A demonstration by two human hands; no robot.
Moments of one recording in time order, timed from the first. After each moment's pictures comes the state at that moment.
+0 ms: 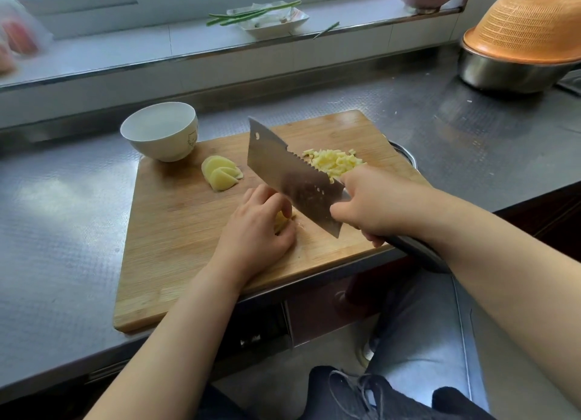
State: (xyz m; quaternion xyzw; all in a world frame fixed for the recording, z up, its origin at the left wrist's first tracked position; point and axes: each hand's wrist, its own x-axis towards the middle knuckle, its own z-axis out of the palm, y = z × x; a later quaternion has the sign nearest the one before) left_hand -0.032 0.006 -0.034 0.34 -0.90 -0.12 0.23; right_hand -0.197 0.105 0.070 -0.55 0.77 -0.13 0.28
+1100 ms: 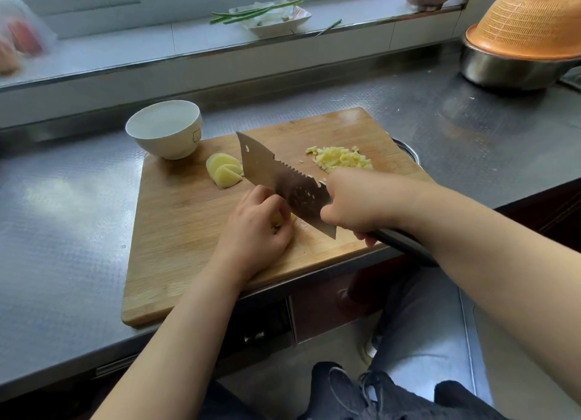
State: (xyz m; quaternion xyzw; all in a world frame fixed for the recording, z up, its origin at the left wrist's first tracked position) left_hand -0.022 0.005 -0.038 0.33 -0.89 -0.15 0.27; right_hand -0.175 0.094 0.077 -0.57 0.77 -0.06 0.28
